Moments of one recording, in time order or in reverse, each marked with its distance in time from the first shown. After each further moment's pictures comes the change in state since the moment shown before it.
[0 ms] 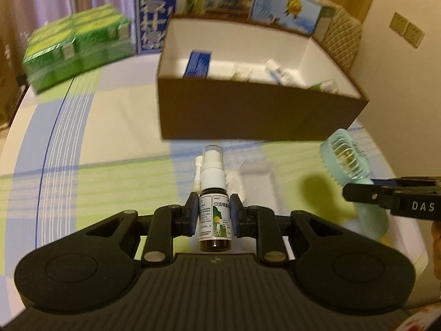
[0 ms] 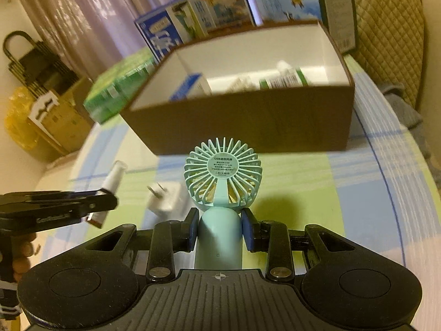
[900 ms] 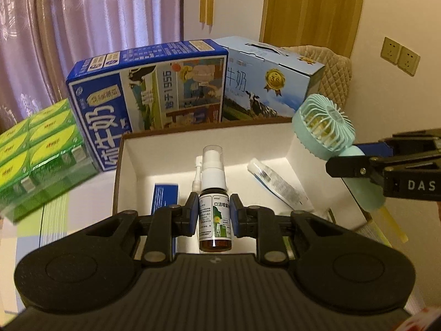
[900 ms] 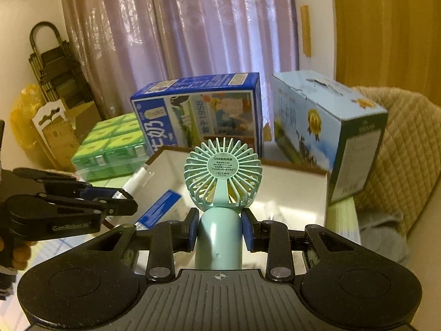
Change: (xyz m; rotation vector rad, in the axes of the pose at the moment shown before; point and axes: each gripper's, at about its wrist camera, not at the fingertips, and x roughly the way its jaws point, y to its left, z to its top) left arm 0.050 -0.050 0.174 0.143 -0.162 0.007; right arm 0.015 -0.027 0.186 -0.283 -0.177 -0.015
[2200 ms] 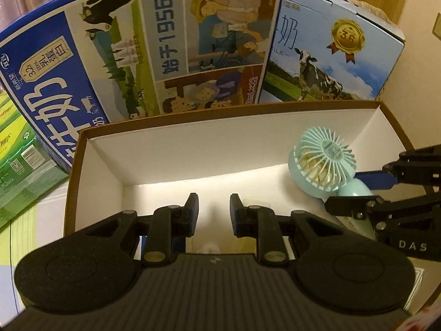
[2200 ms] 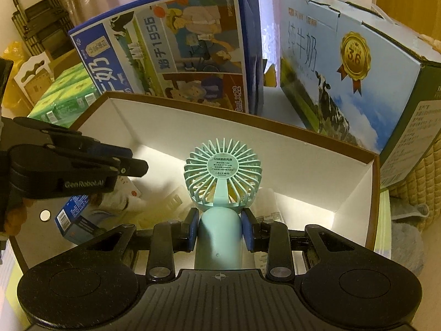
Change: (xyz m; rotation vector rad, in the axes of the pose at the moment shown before) left arm 0.169 0.033 0.029 -0.026 0.193 0.046; right arm 0.163 -0.061 0.001 -0.020 0.257 0.023
